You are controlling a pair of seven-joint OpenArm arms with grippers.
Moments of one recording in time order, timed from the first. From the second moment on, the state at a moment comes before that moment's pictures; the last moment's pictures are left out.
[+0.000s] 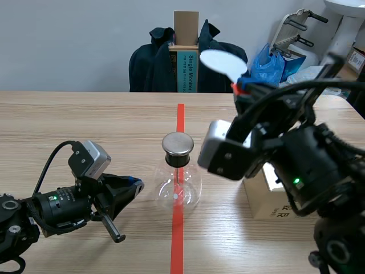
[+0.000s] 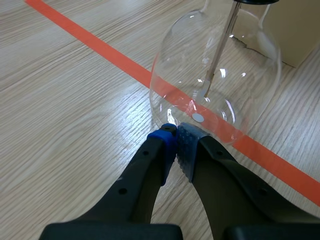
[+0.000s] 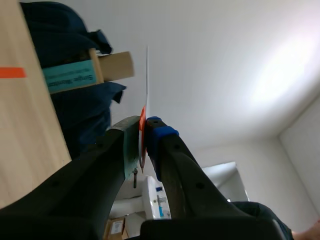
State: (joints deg) left arm 0.4 -26.7 28.2 64.8 -8.2 -29.9 -22.4; right arm -21.9 20.8 -17.6 103.7 -68.3 -20.0 9.3
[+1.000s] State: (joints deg) left arm 0.4 -26.7 28.2 64.8 -8.2 -29.9 -22.6; right arm -21.9 20.8 -18.9 92.0 -75.2 -23.6 14.7
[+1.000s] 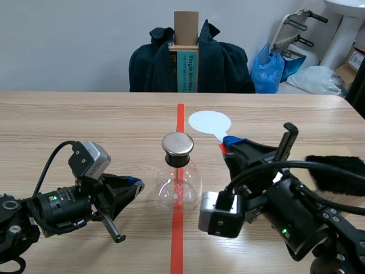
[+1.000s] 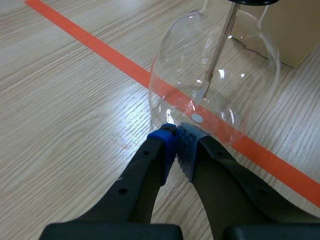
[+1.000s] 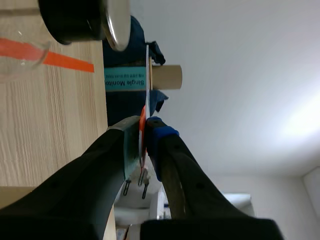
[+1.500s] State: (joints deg) left arm 0.4 -26.7 28.2 64.8 -8.2 -29.9 -22.6; right arm -21.9 20.8 -18.9 92.0 -78.1 -25.5 23.3
